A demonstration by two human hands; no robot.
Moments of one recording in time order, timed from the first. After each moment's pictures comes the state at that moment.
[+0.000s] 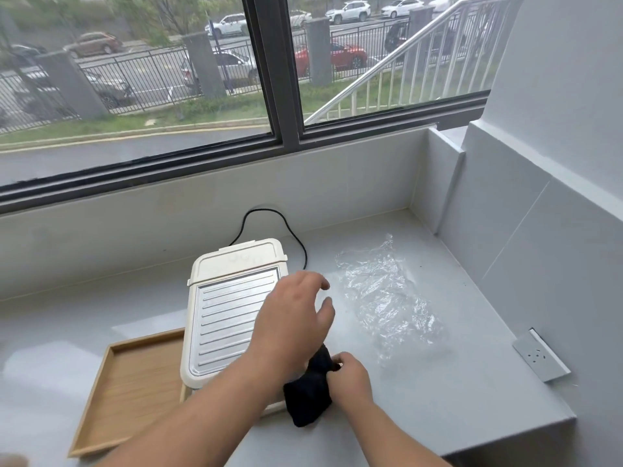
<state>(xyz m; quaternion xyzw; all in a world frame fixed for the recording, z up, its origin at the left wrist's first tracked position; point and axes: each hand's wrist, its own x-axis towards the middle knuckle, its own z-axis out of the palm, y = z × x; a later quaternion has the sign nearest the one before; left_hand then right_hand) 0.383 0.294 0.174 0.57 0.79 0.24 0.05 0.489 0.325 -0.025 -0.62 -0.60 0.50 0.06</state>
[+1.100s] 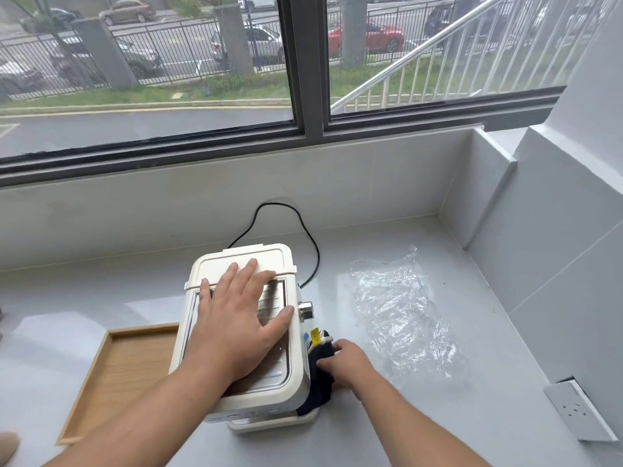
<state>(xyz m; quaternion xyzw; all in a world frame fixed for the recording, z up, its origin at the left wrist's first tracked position) 0.293 0.280 0.149 0.48 0.87 0.13 0.04 0.455 0.406 -0.031 -0.54 -0.57 0.62 -0.04</state>
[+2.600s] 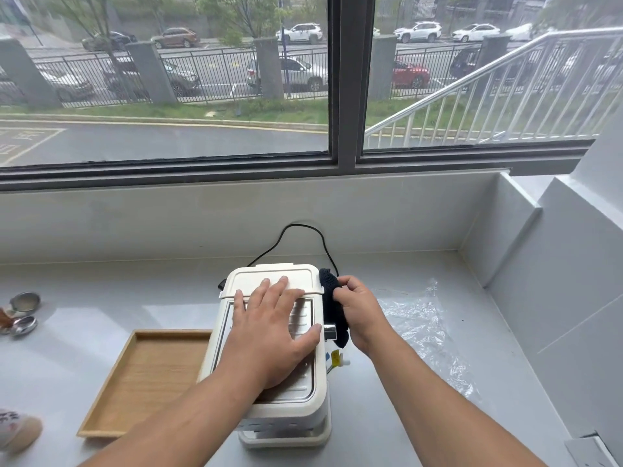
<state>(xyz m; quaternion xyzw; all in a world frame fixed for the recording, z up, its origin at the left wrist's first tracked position) 0.297 0.283 0.152 0.46 0.88 0.13 0.04 0.394 0.449 0.114 -0.36 -0.48 0.77 0.22</state>
